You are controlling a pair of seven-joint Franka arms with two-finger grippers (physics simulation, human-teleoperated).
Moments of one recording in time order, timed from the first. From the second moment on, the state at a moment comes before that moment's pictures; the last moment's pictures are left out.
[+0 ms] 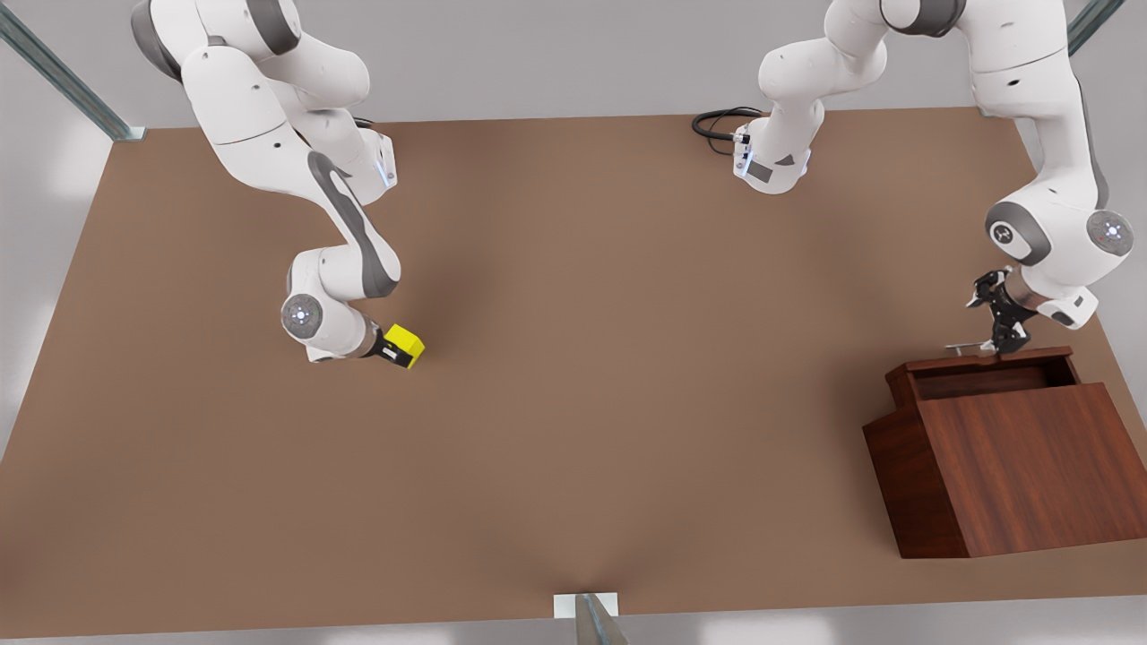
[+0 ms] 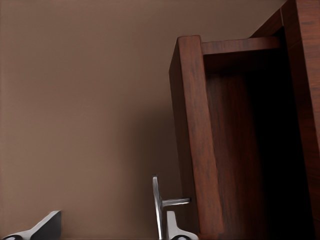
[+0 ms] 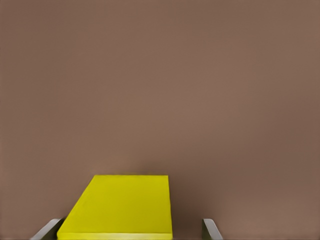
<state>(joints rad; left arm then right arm) 0.18 0.21 0.30 -2.15 -0.03 2.40 -1.04 0.07 0.33 0.16 -2.28 0.17 2.44 0.65</state>
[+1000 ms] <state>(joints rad) 0.18 0.16 0.30 -2.20 0.00 2.34 -1.04 0.49 0.66 0.30 -1.46 0.11 2.18 1.66</state>
